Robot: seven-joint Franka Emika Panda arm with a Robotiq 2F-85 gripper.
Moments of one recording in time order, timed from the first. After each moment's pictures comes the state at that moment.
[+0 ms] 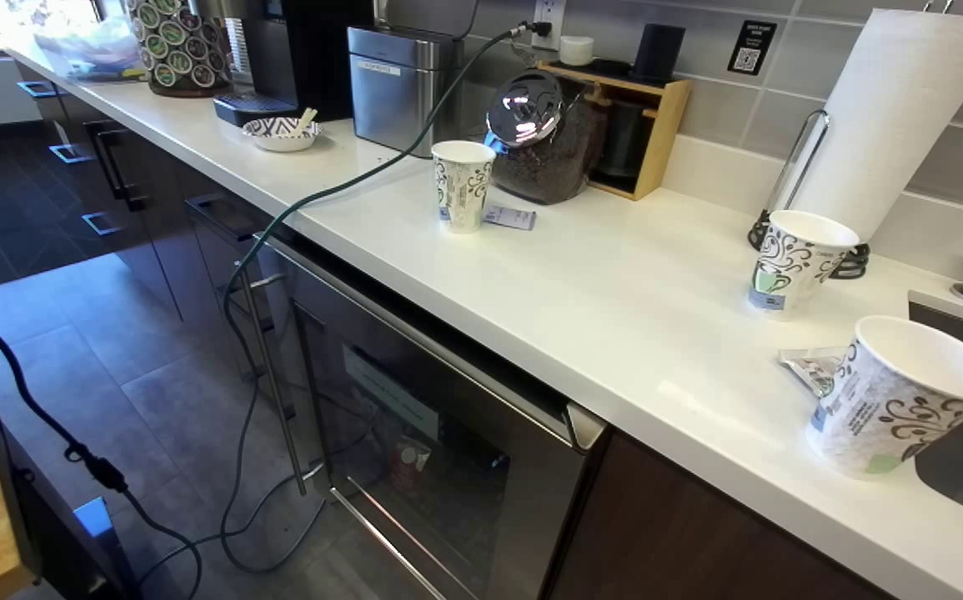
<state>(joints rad) -0.15 0.51 -0.19 -0.45 -0.04 1.94 1.12</state>
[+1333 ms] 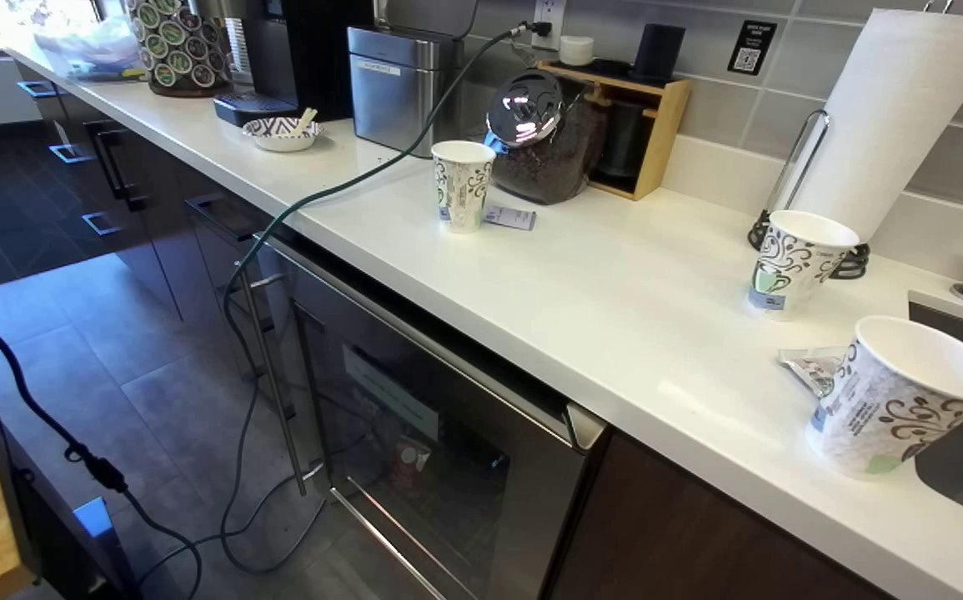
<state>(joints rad) -0.15 0.51 -0.18 -0.45 -0.04 1.94 1.13</state>
